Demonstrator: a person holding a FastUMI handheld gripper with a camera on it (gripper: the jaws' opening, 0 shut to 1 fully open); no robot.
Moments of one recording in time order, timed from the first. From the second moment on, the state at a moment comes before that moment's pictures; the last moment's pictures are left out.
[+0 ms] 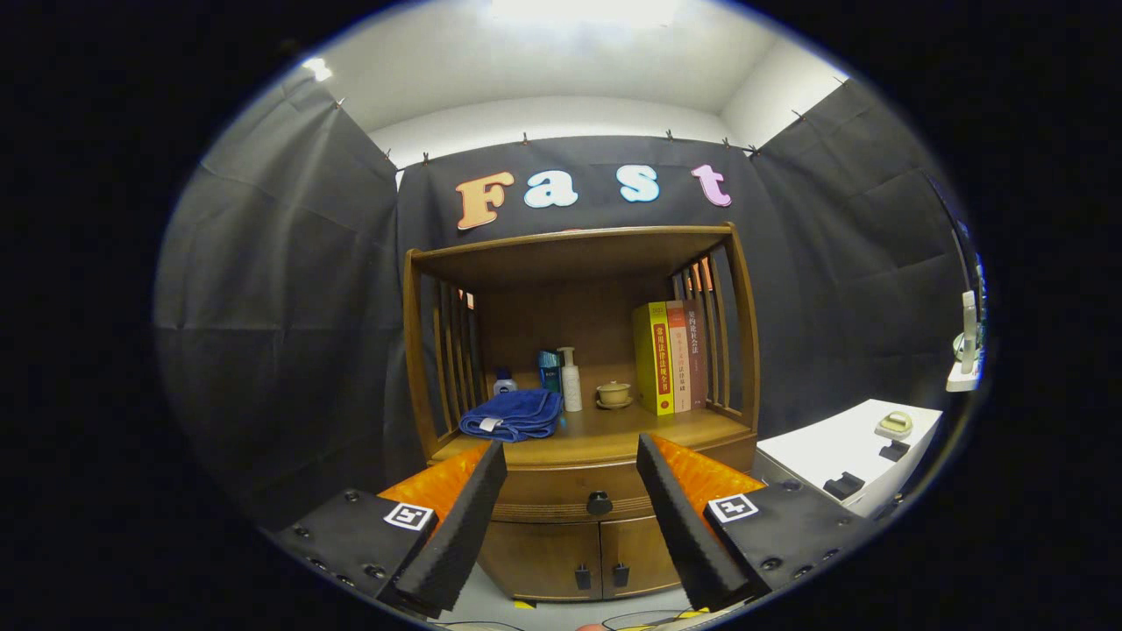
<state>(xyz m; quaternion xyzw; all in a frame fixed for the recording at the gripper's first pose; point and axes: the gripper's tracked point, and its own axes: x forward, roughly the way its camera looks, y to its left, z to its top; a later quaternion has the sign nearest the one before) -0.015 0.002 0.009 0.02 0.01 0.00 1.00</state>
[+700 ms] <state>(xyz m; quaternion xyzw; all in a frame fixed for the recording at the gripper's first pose) -0.011 0.001 0.007 0.02 0.00 0.00 1.00</state>
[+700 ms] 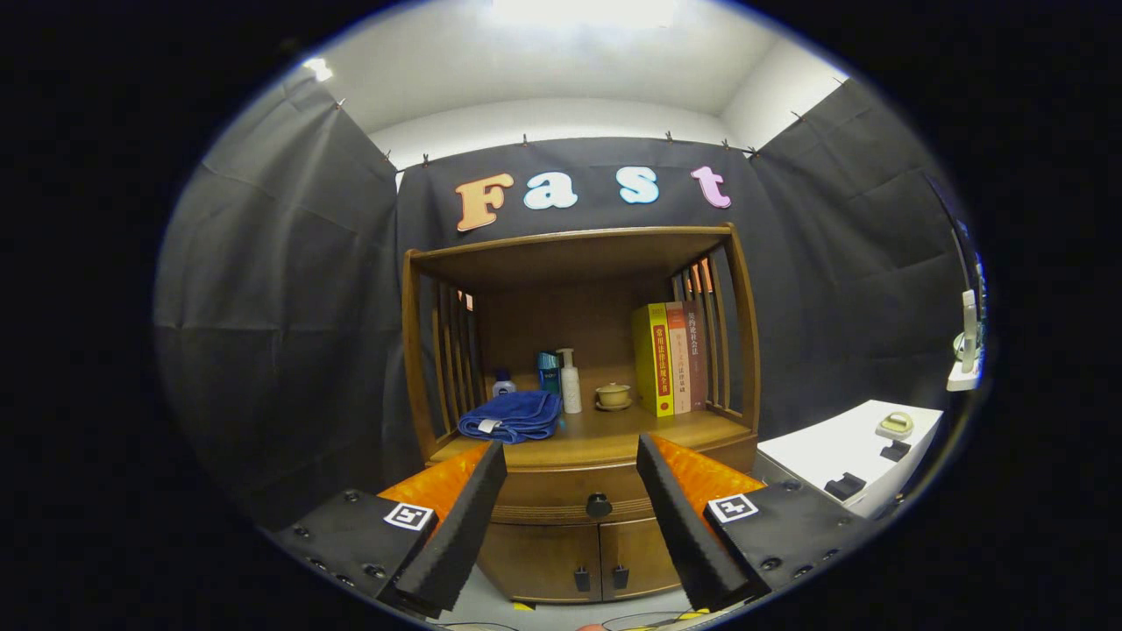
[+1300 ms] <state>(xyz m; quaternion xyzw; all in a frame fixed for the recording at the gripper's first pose) 0.071 -0.016 -0.079 -0.01 0.01 0.02 1.00</state>
